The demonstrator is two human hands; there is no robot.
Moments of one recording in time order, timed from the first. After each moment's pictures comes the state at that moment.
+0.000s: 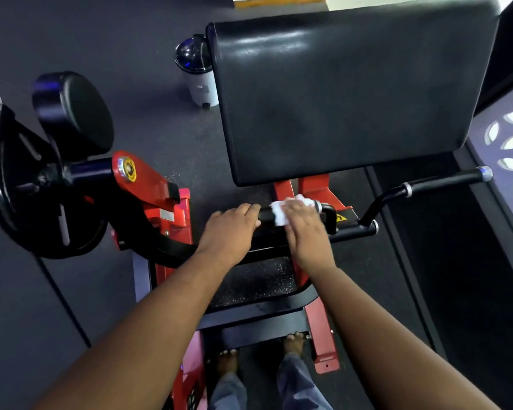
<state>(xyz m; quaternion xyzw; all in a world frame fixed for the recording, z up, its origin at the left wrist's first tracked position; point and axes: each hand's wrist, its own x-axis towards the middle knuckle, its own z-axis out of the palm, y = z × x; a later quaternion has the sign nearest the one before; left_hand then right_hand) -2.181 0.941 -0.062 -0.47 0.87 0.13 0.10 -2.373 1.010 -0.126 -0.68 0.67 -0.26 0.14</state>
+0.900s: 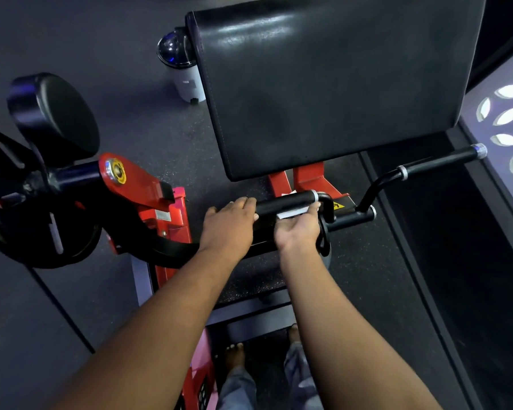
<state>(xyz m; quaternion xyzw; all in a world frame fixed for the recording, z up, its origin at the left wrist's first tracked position) -2.189 0.944 -0.062 -0.50 0.85 0.13 0.11 -2.320 0.965 -0.088 0.28 0.41 -0.73 0.47</state>
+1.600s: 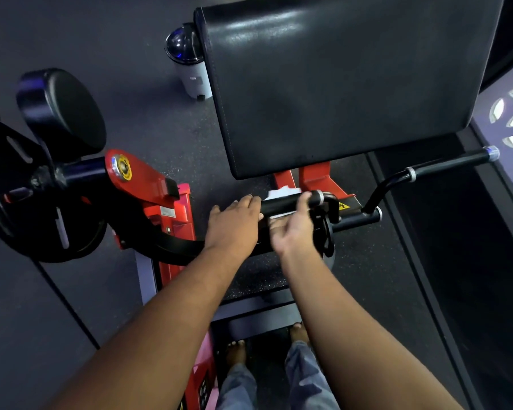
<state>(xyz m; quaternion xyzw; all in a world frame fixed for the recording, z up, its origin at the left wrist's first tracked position) -2.193 0.945 -0.056 -0.51 0.84 0.14 0.13 -2.311 0.965 -0.098 0.21 0.43 -0.68 0.55</state>
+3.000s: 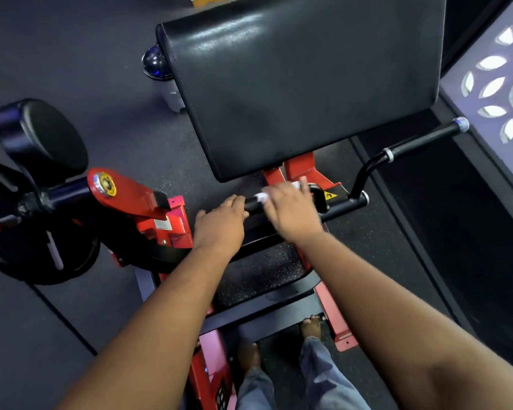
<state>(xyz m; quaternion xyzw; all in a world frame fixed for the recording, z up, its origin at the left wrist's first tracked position) -2.191 0.943 -0.055 -0.50 0.84 0.13 0.13 -2.365 0.991 -0.115 -0.63 0.74 -0.19 0.10</state>
